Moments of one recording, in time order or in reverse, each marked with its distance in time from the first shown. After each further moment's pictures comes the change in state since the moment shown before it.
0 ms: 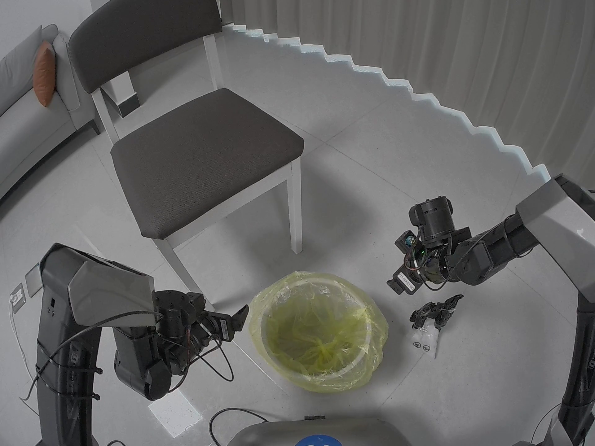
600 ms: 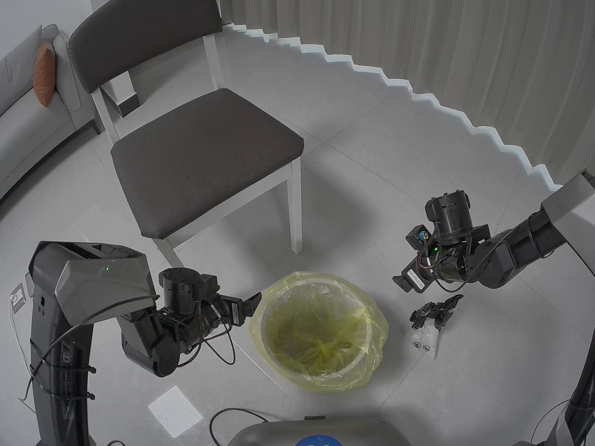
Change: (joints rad) left arm 0.001 -0.053 -0.187 0.260 -0.089 0.034; right arm 0.004 -0.125 0.127 -0.060 0.024 0.007
